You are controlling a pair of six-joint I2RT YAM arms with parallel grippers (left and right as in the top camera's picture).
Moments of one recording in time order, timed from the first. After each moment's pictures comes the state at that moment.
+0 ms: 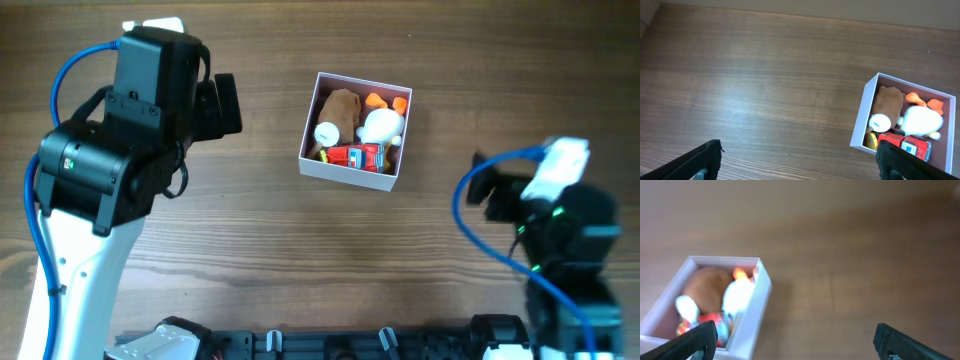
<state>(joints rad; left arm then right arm) -0.36 1.38 1.85 -1.32 -0.35 -0.36 -0.02 0.61 0.71 -0.58 -0.02 0.13</state>
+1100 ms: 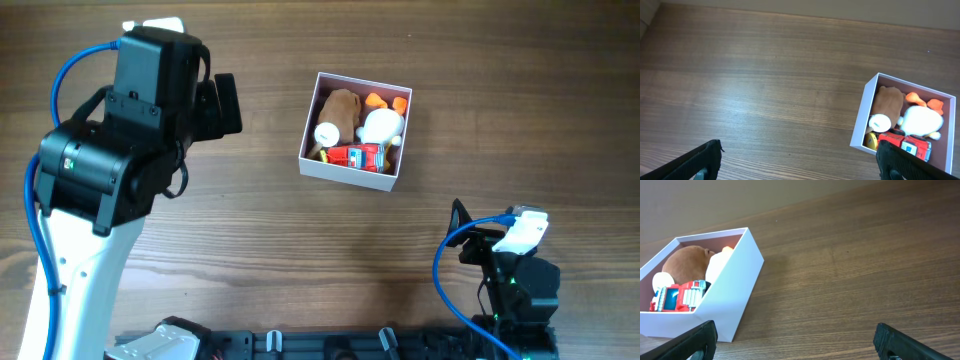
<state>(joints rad) -0.36 1.38 1.85 -1.32 -0.35 -0.36 -0.02 0.02 0.15 -0.47 -0.02 0.22</state>
